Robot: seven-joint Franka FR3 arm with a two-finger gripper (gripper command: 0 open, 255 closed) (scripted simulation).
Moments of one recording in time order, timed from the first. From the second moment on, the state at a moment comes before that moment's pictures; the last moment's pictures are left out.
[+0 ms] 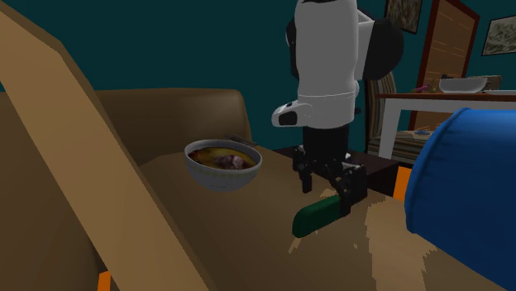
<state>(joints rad) 0.31 0.67 0.41 -1.53 -0.20 2.01 0.81</state>
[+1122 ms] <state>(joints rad) 0.31 0.66 0.41 -1.53 -0.20 2.00 0.81</state>
